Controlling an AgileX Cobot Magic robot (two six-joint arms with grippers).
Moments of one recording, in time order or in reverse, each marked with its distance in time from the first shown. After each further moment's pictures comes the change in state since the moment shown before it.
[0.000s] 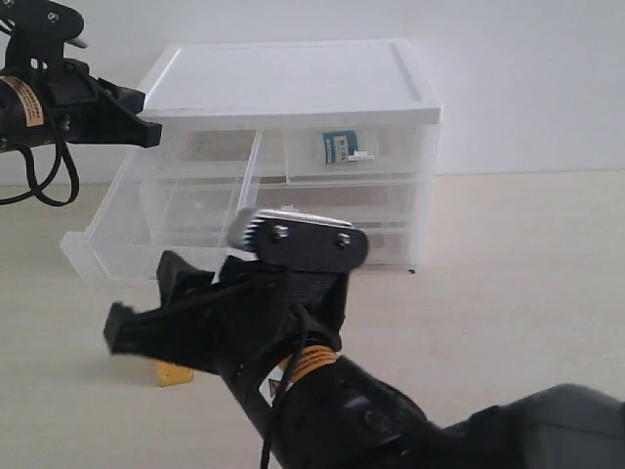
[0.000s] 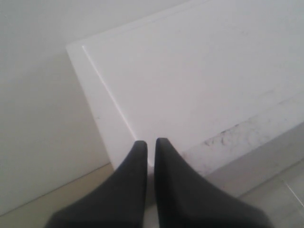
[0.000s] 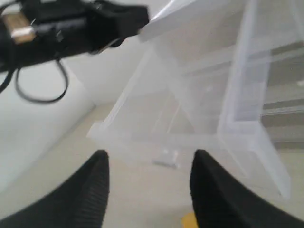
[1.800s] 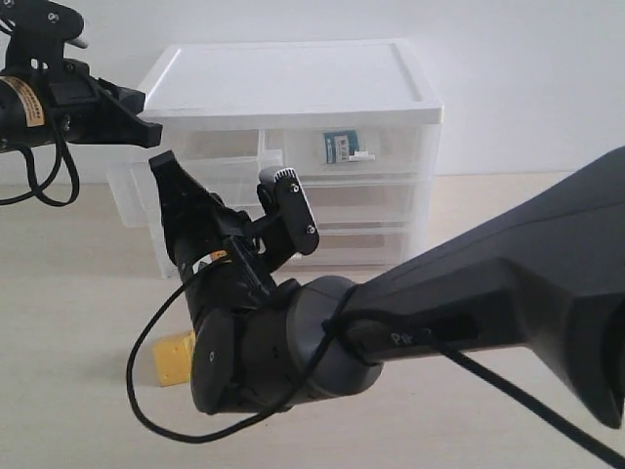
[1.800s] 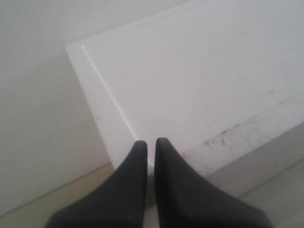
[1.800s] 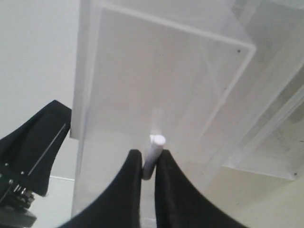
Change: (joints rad) left arm 0.000 0.000 0.000 0.000 -0.001 0.000; right arm -0.181 0.373 -0.533 0.127 0.050 0.671
